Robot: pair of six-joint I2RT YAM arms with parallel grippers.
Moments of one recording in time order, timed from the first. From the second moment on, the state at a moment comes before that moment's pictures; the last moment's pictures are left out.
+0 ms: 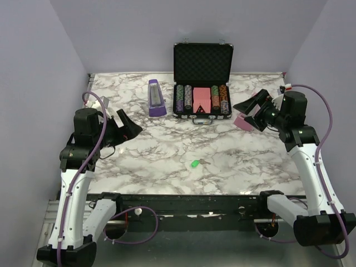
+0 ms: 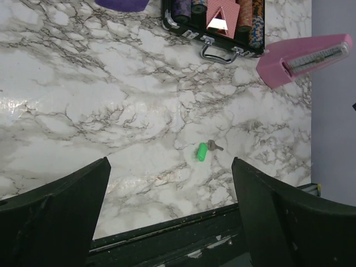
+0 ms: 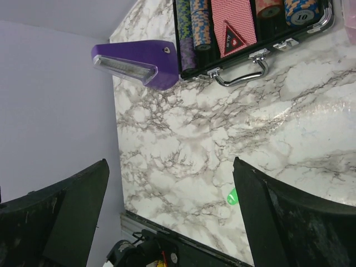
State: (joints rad) left arm -0.07 0.81 1.08 -0.83 0.36 -0.54; right arm 0.05 1.03 1.08 -0.52 -0.42 0.83
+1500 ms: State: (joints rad) left arm -0.53 0.80 0.57 -0.36 0.30 -1.03; right arm 0.05 0.86 1.00 -0.67 -0.48 0.80
